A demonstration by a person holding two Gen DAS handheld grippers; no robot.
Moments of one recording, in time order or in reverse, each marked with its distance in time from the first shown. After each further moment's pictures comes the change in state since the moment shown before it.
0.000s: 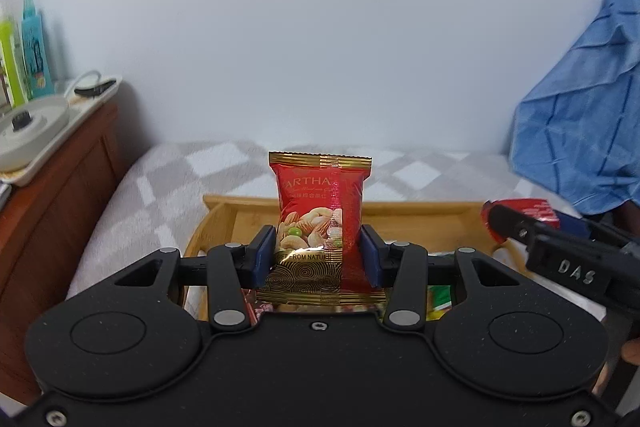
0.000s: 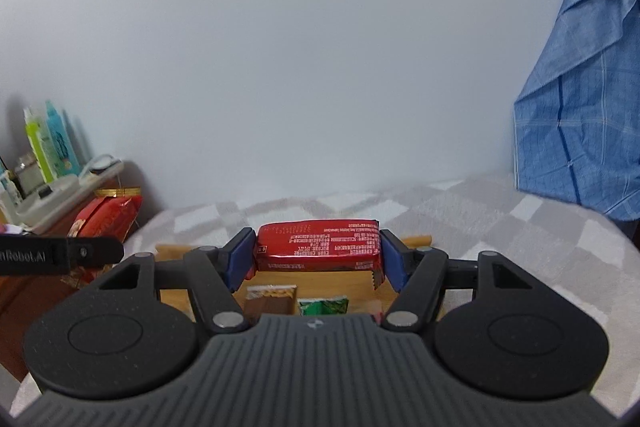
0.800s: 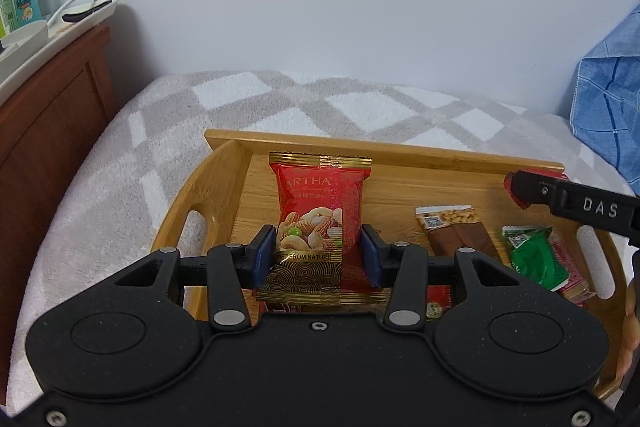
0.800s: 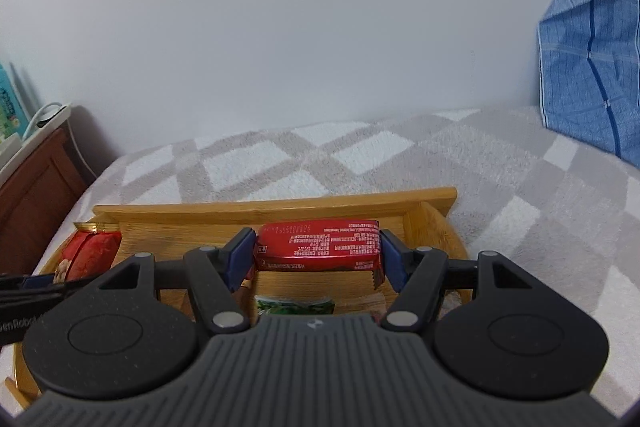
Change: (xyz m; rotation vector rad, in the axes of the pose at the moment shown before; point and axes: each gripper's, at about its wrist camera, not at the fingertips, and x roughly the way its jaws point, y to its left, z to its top) left arm 0.106 0.026 -0.026 -0.042 0.153 0.059; right arm 0.117 -0.018 -0.006 0.038 0.230 -0.046
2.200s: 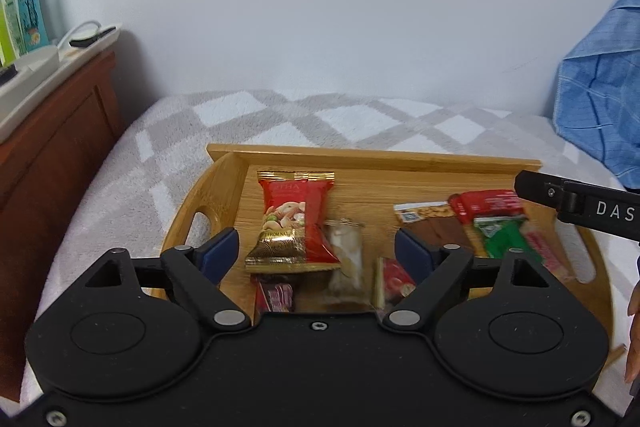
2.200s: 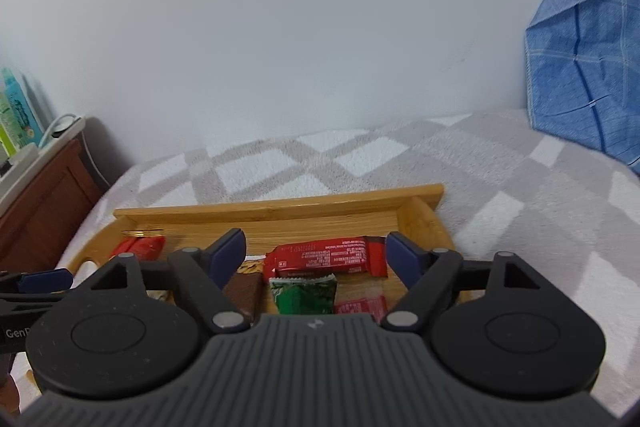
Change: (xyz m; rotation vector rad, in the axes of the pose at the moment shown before) left arm -0.045 -0.012 -0.012 0.043 -0.064 -0.002; right arm -0.048 0.001 -0.005 0.004 -0.044 0.015
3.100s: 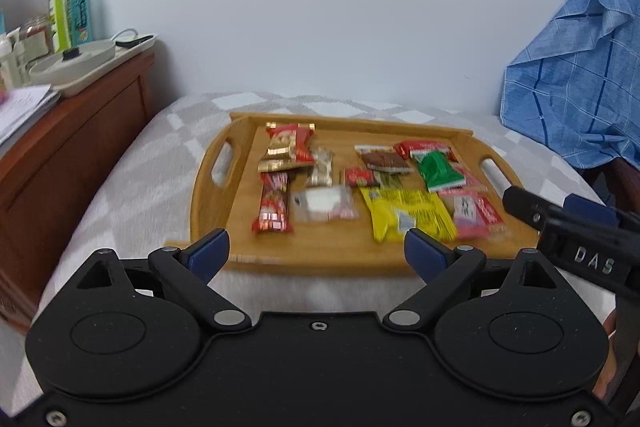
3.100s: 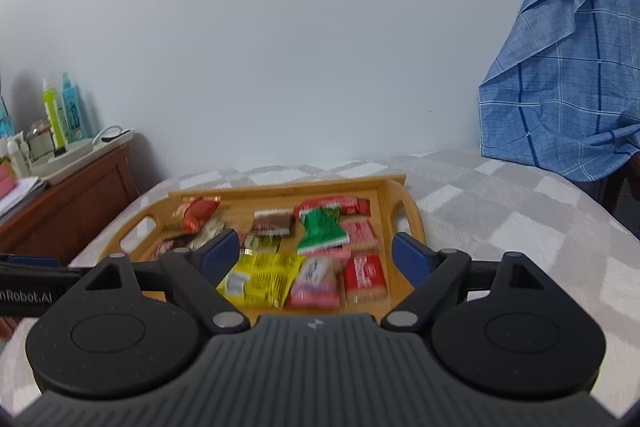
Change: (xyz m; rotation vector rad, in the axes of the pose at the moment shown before) left arm -0.134 -0.001 -0.115 -0.014 -0.118 -0.036; right arm -0.143 0.022 -0.114 -0.068 -0.239 -0.031
